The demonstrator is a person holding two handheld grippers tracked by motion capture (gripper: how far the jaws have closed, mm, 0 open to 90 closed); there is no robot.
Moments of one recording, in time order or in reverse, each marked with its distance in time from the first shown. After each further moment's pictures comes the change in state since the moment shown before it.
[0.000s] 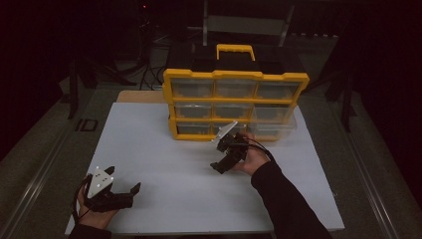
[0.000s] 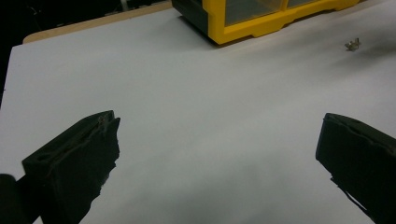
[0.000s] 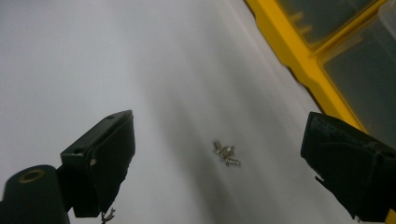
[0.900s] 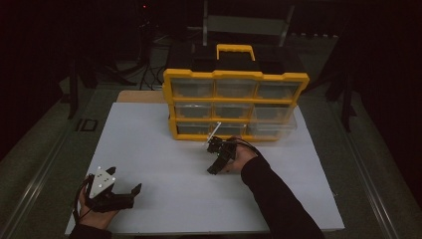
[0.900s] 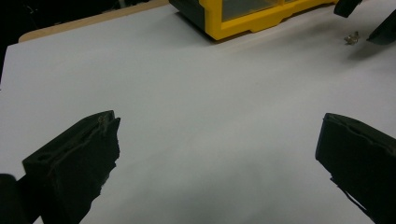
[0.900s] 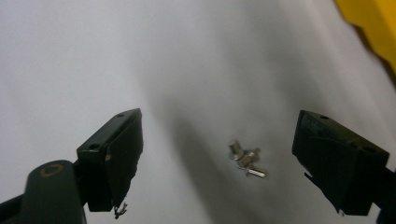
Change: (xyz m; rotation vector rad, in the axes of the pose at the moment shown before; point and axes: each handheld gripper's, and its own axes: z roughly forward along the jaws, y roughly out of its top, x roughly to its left) left arm -0.002 0.000 0.001 0.013 -0.005 0.016; right arm -0.007 0.009 0.052 0.221 0.100 0.035
